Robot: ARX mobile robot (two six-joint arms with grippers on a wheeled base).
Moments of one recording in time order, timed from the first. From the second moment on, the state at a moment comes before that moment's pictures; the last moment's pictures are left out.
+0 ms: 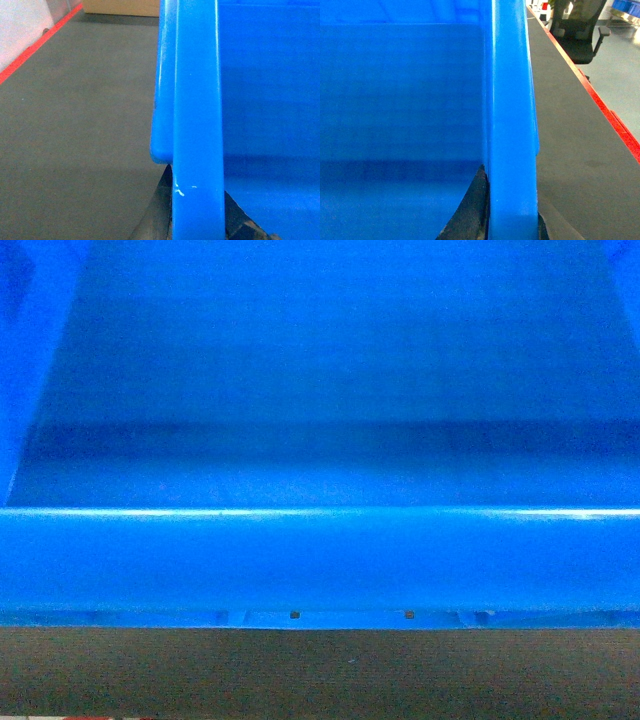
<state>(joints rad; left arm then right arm) -0.35 0.76 0.53 -0.01 -0.42 -0.12 0.31 0.77 0.48 0.12 0.35 0.08</state>
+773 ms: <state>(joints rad) -0.35 0.76 0.53 -0.01 -0.42 -0.12 0.31 0.77 0.48 0.12 0.35 0.08</state>
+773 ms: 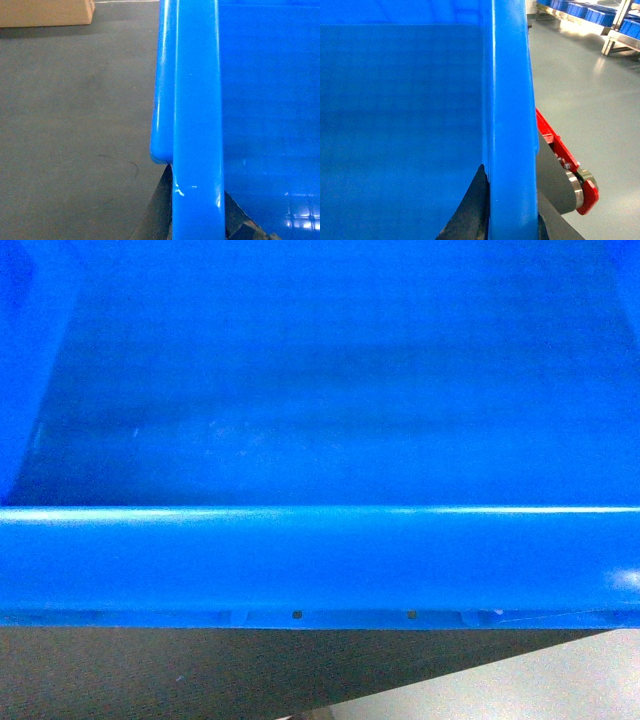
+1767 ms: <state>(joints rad) -0.35 0.76 0.53 -0.01 -0.42 -0.12 0.31 0.77 0.48 0.12 0.35 0.08</state>
